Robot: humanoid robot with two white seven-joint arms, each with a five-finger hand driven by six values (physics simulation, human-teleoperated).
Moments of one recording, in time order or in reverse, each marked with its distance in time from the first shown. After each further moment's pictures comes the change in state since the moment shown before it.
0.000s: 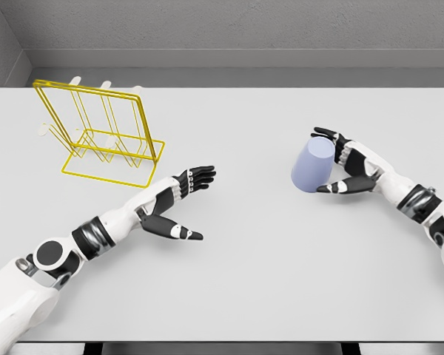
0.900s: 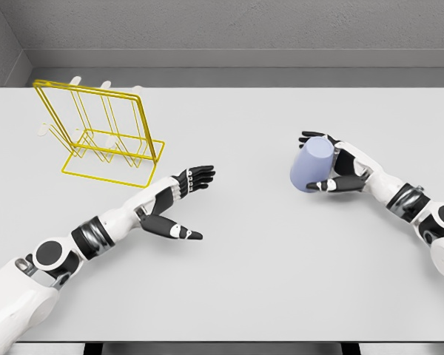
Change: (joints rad) left arm 0.000 0.001 0.001 0.001 -0.001 -0.002 0.000; right arm -0.006 0.034 -0.006 0.000 0.021 0.023 -0.001
